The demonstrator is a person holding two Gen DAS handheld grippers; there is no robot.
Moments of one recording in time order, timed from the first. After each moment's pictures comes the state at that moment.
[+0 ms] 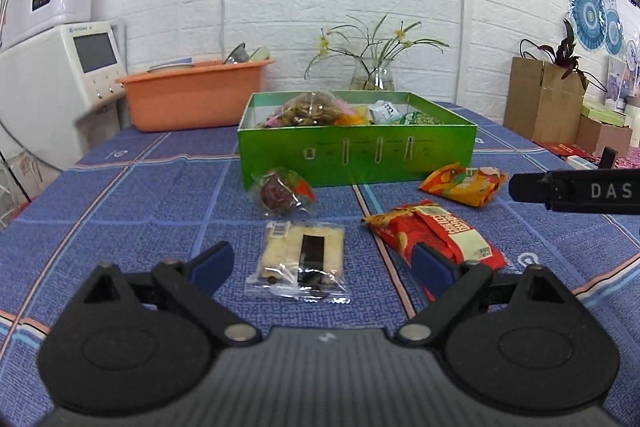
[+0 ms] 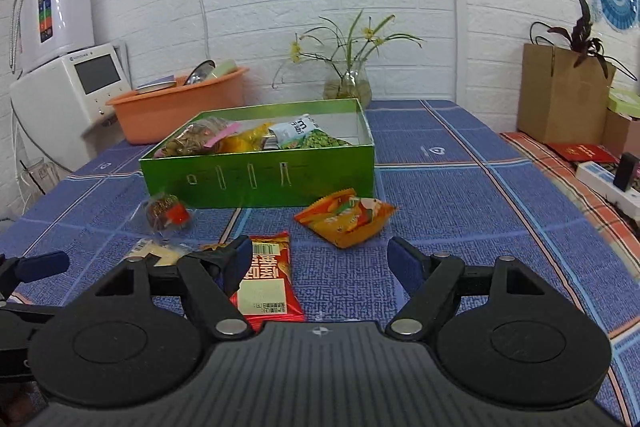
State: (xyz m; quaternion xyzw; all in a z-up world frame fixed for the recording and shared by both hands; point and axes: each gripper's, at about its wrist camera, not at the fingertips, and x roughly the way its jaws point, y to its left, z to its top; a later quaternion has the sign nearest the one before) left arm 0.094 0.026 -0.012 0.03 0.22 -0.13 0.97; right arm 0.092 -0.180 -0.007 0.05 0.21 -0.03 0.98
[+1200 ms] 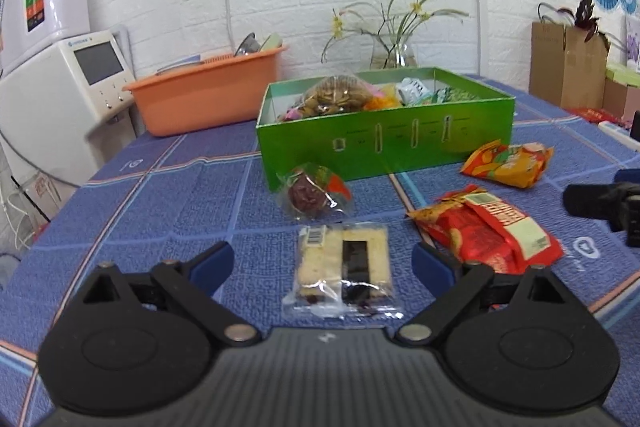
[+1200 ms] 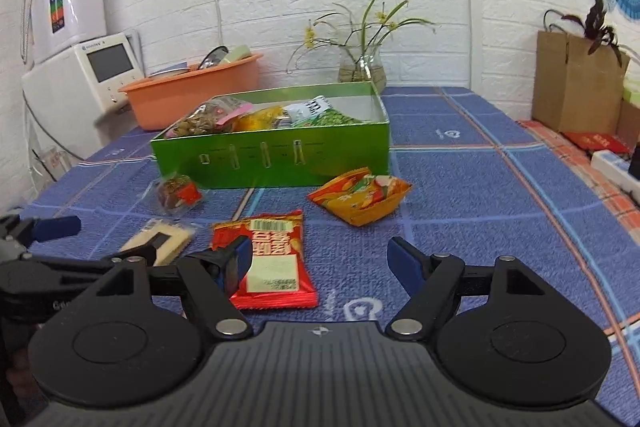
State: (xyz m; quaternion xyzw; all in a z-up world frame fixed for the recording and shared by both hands) left arm 0.134 0.022 -0.016 0.09 0.25 -0.10 0.96; right arm 0.090 -0.175 -0.019 0.04 0.22 -0.01 0.97
